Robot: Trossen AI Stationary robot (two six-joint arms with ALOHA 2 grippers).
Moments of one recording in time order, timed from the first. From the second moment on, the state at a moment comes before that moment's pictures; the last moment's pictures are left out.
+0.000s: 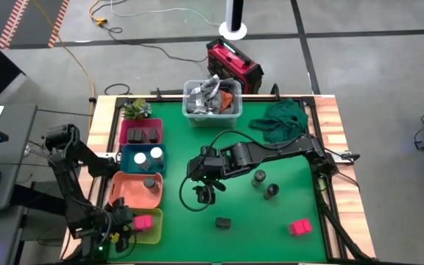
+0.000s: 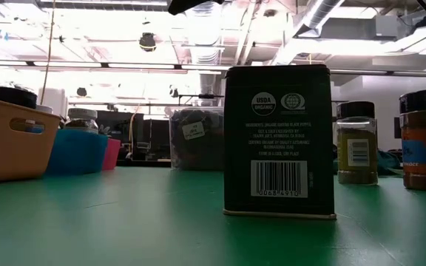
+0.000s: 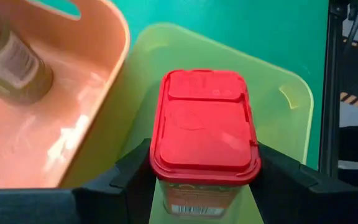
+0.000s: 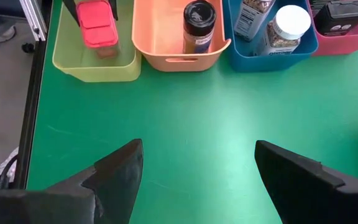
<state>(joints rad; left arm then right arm) -1.30 1.46 0.89 -0.75 -0.69 -1.60 0.23 2.11 2.27 -1.06 0.13 0.23</state>
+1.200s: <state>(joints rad) -1.38 1.46 0.89 -0.80 -0.54 -1.72 0.23 2.11 2.27 -1.06 0.13 0.23</state>
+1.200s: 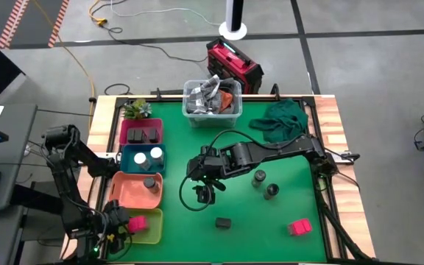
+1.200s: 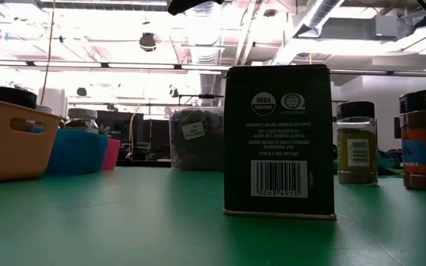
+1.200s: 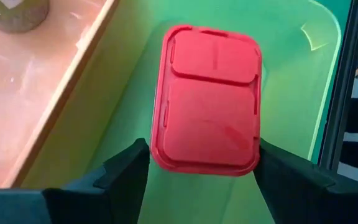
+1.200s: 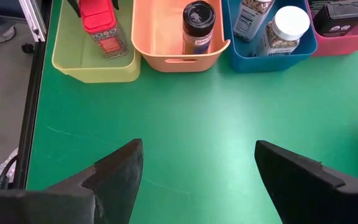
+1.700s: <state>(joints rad) -1.38 1.45 0.93 -0.80 -0.39 -1.72 0.20 2.11 2.27 -1.03 0.13 0.21</state>
